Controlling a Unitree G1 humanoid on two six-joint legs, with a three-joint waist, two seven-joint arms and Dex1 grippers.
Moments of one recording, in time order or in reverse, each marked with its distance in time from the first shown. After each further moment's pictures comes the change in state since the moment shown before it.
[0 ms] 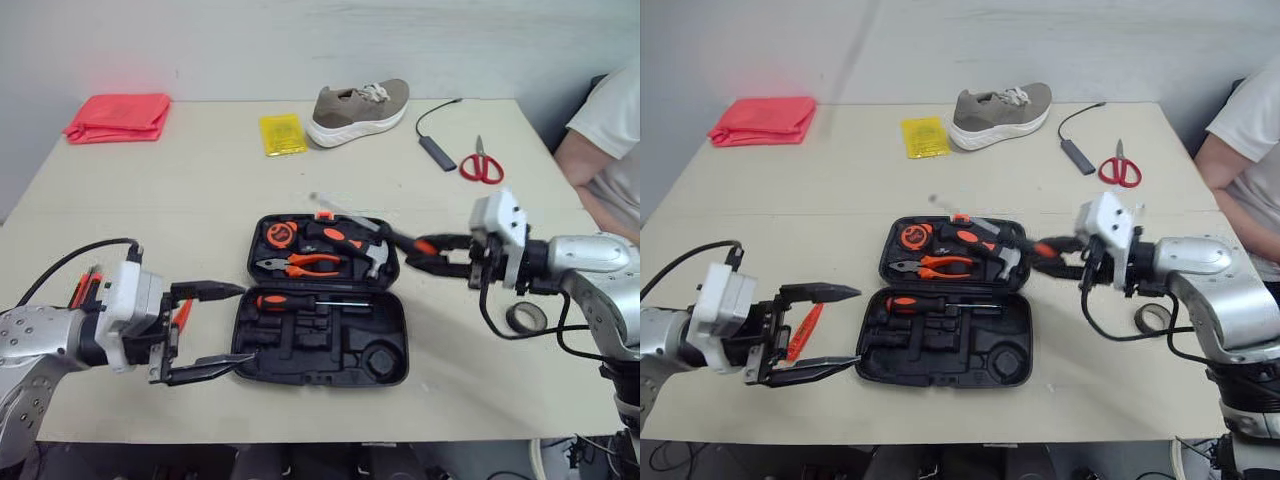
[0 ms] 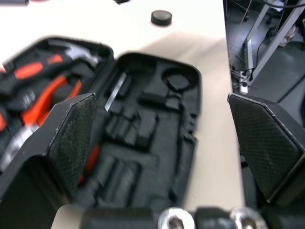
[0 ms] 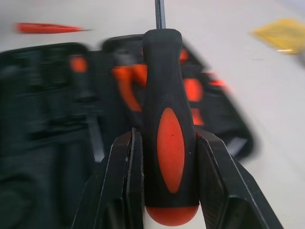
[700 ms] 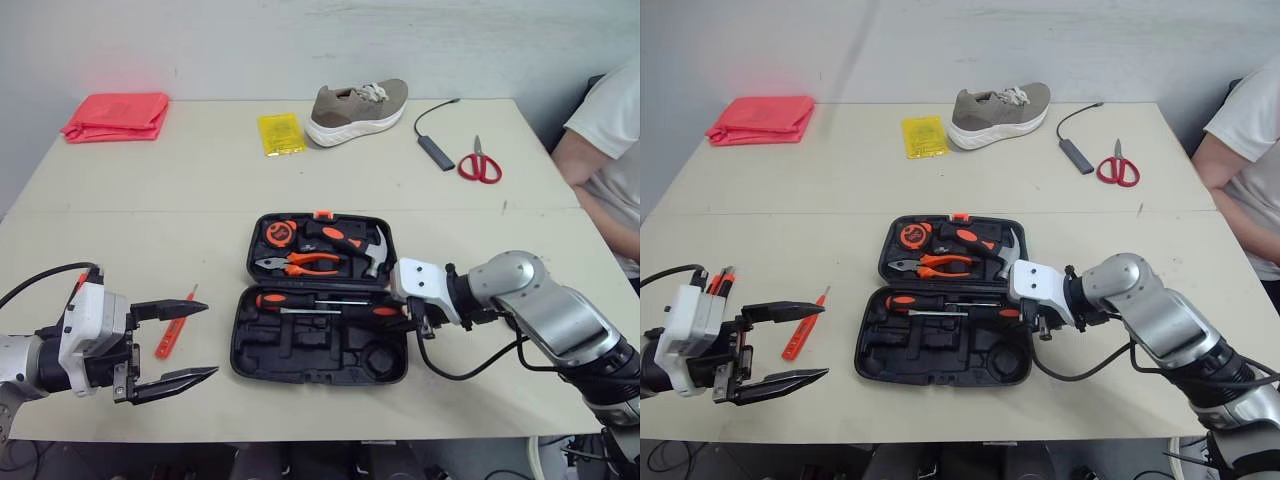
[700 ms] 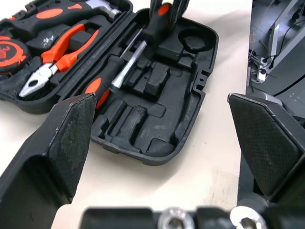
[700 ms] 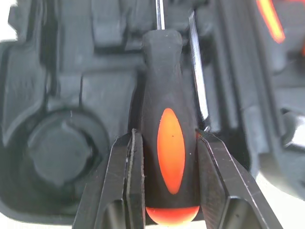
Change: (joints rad) left arm 0.090 -0.032 0.080 0.039 0.064 -0.058 -0.002; right arm -0.096 0.053 0.332 0.033 -0.296 -0.022 0.037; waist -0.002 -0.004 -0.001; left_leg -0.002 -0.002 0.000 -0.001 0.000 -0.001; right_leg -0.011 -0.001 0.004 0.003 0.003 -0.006
